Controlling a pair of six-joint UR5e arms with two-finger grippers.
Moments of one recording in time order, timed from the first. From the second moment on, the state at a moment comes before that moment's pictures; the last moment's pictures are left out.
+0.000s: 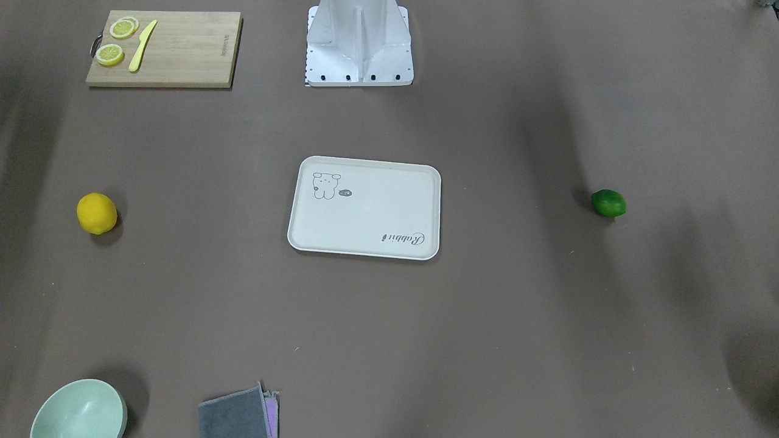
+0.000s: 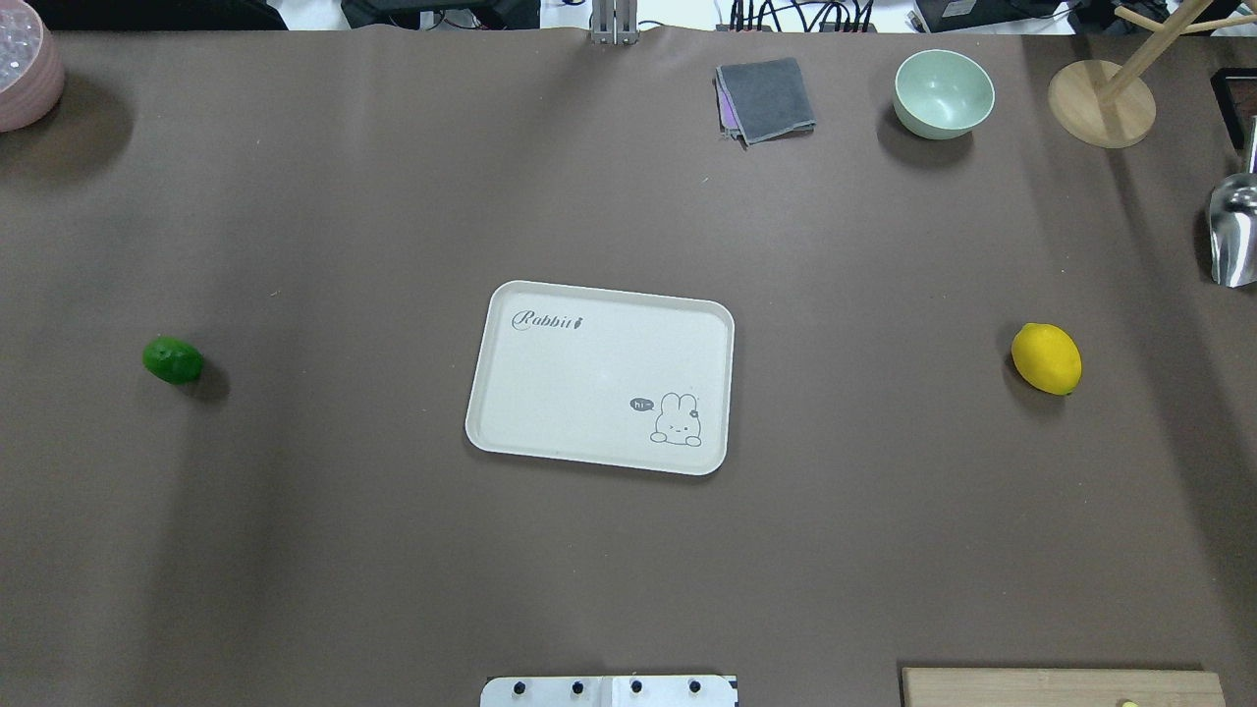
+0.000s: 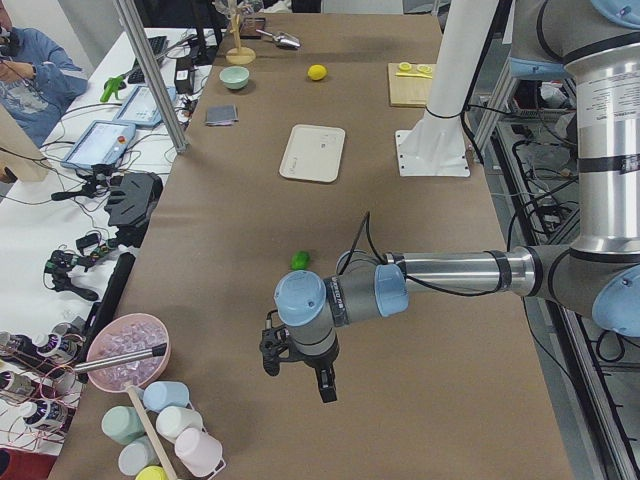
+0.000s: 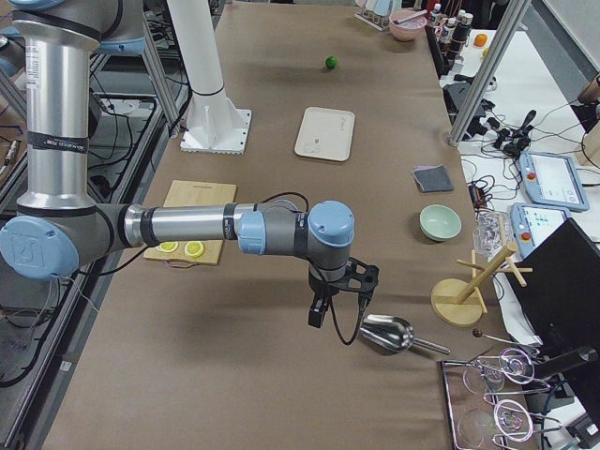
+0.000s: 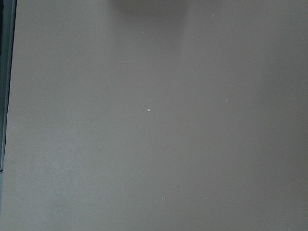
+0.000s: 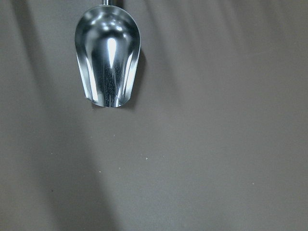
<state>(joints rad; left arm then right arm) -1.66 -1.41 -1.70 -1.36 -2.26 0.04 1.60 -1.66 1.76 -1.65 2.25 0.29</state>
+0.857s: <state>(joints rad) -1.56 -1.48 -1.73 -1.37 -2.28 -0.22 1.60 -1.66 1.76 -1.65 2.25 0.29</state>
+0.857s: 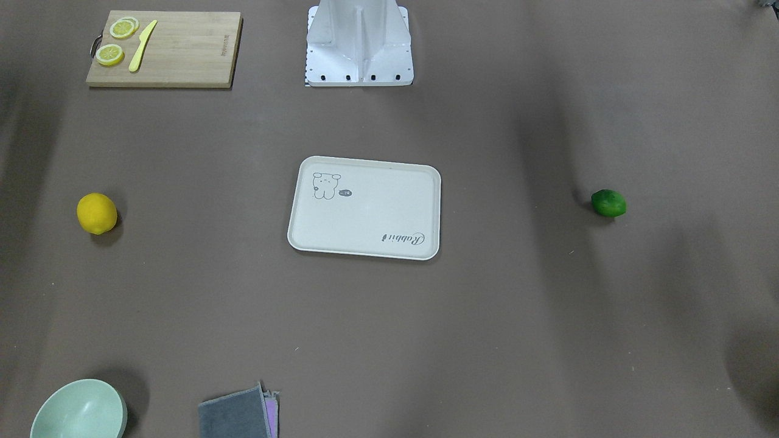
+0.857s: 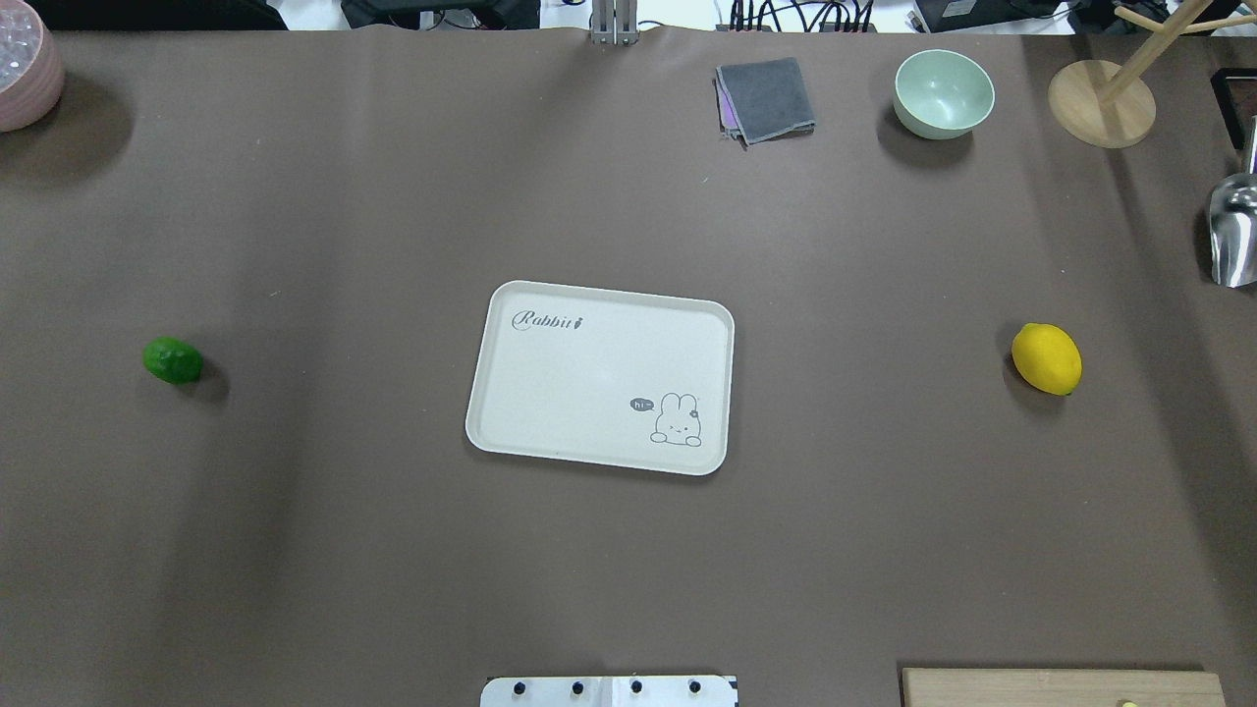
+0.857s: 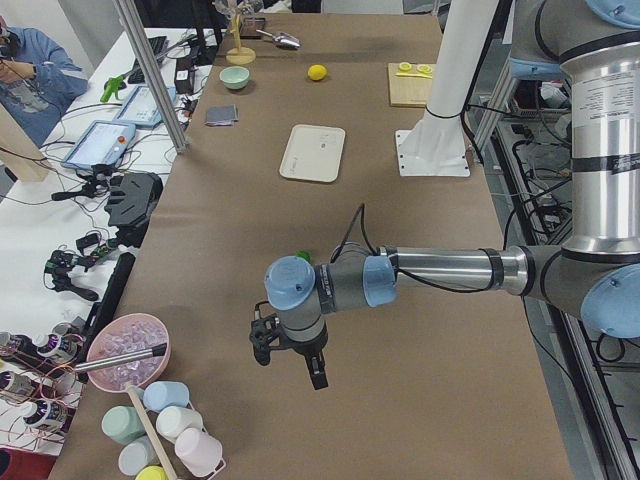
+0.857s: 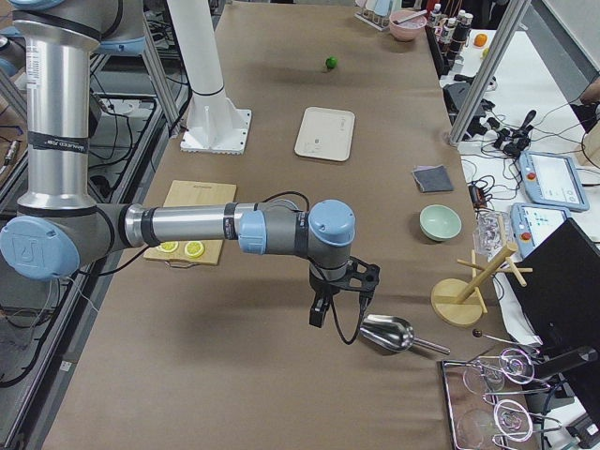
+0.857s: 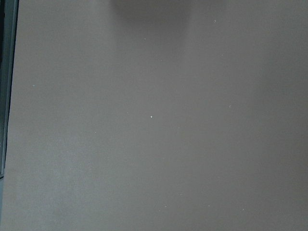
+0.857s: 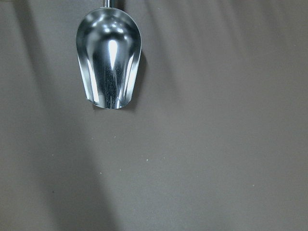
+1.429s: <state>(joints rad) -1.27 -1.62 -1.82 -1.37 -2.32 -0.68 1.60 -1.66 1.76 -1.65 2.25 0.29</state>
